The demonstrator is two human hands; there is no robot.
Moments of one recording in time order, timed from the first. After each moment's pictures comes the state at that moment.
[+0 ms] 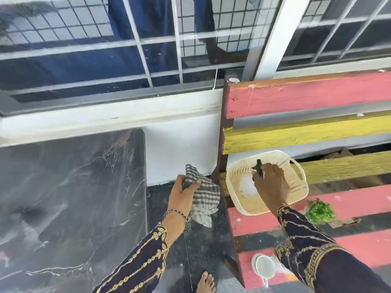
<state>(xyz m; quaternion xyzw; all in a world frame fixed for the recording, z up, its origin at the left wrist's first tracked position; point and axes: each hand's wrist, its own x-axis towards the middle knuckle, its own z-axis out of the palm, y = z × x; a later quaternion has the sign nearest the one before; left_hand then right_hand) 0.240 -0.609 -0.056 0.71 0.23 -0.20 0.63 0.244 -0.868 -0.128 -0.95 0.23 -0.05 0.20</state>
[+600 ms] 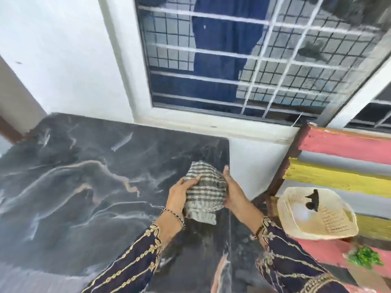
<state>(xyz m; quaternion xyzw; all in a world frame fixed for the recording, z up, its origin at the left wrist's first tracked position) 0.107 -0.356 0.059 0.52 0.28 -0.09 0.80 0.166 -0.513 0.016 -0.64 0.17 0.29 0.70</state>
